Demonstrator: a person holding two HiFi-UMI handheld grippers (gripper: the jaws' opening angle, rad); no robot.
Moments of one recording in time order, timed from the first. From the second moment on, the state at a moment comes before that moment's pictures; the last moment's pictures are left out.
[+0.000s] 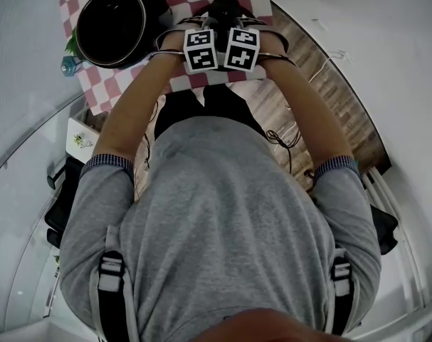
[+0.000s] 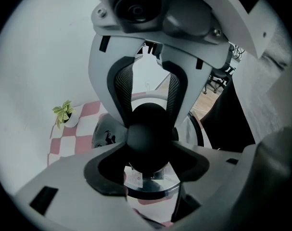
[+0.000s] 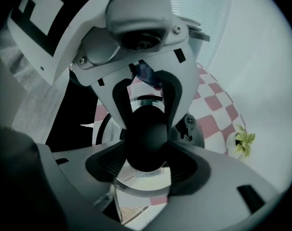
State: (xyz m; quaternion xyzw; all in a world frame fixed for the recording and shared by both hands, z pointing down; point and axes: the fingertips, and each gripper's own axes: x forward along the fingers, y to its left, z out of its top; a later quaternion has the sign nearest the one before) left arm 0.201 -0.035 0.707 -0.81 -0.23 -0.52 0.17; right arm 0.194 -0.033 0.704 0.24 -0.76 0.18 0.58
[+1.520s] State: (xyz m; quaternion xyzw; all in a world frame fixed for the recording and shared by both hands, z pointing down) left arm 0.172 -0.069 0.523 -0.97 -0.02 -0.24 0.04; right arm 0.195 -0.049 0.521 0.46 -0.82 0.10 0.33
